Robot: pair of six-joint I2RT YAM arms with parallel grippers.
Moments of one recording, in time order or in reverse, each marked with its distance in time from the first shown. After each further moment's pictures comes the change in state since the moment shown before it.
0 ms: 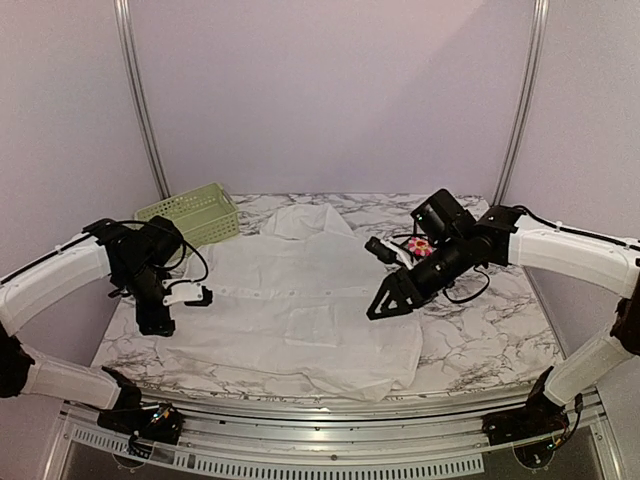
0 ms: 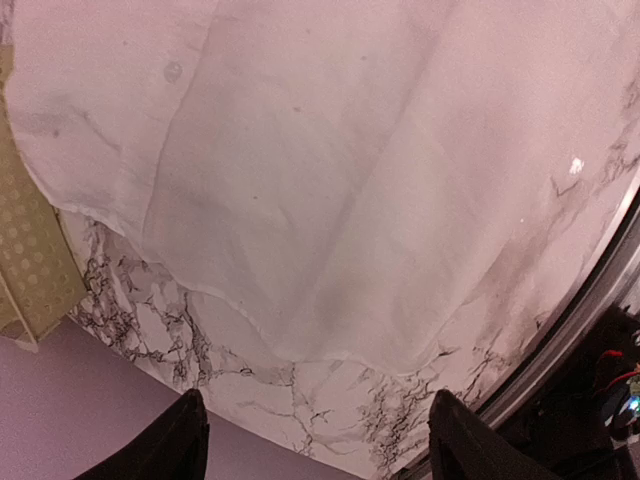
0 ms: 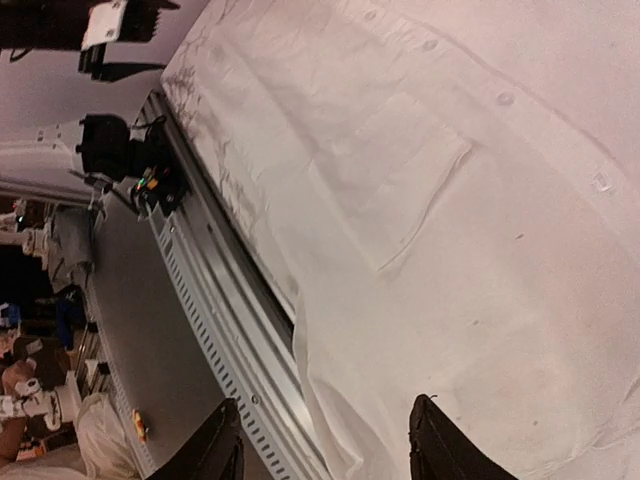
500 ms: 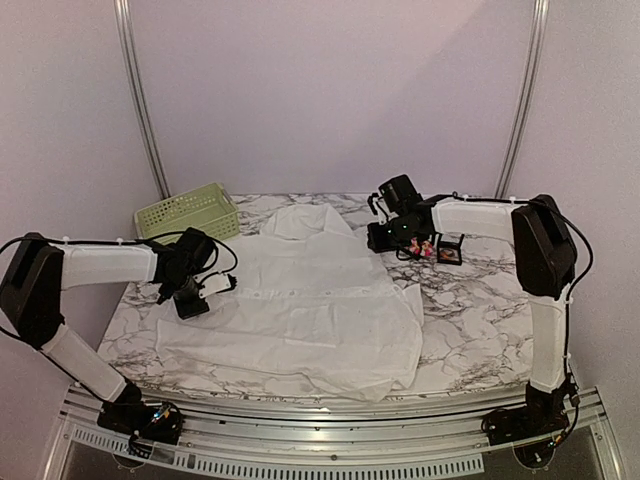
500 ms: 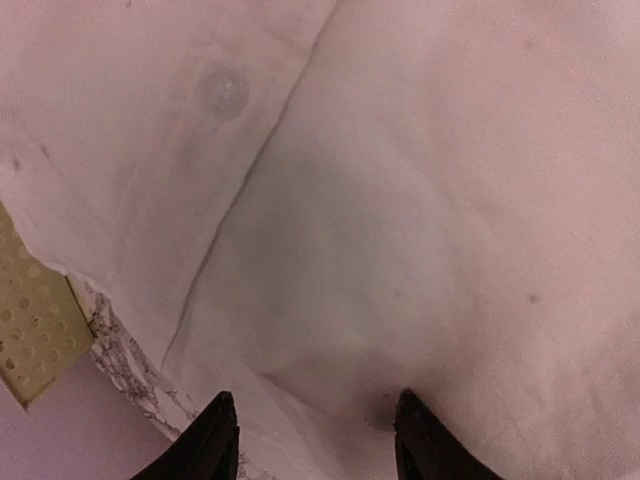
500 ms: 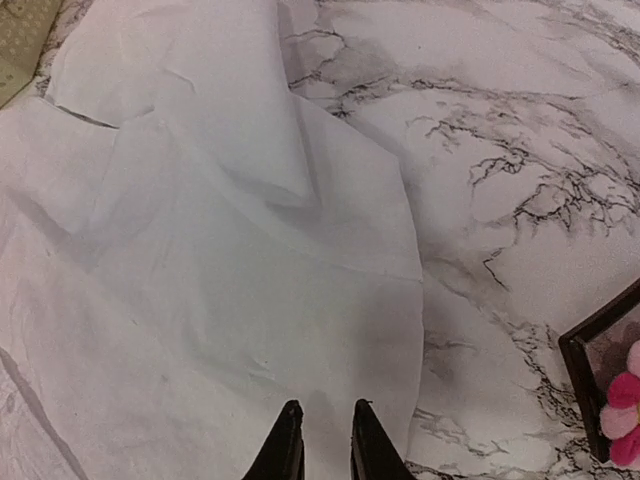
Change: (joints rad) left arm 0.008 0.318 -0.107 0.633 -0.186 -0.095; right arm -0.207 0.625 0.444 0.360 0.620 0.016
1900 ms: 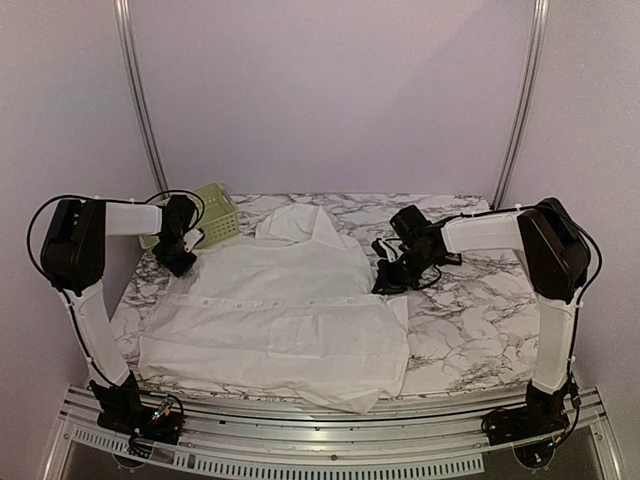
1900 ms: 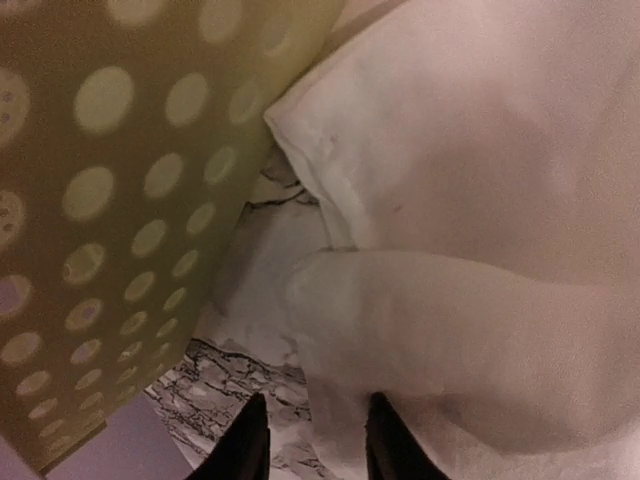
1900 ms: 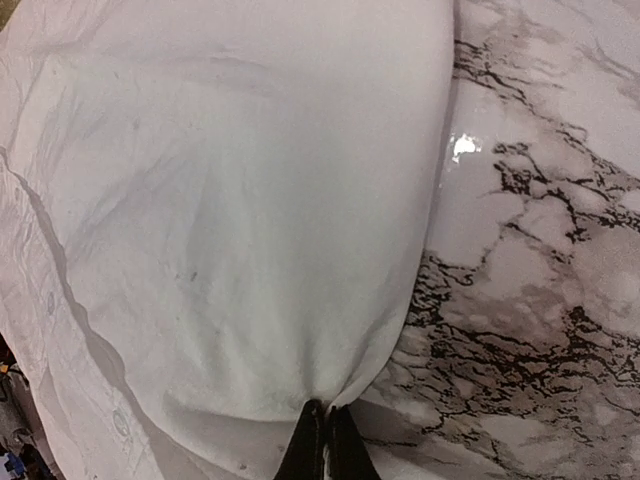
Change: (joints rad) left arm 0.322 0.419 0.444 -0.029 -0.033 -0.309; right arm -0.010 -0.071 -0.262 -0.087 -0.364 0.071
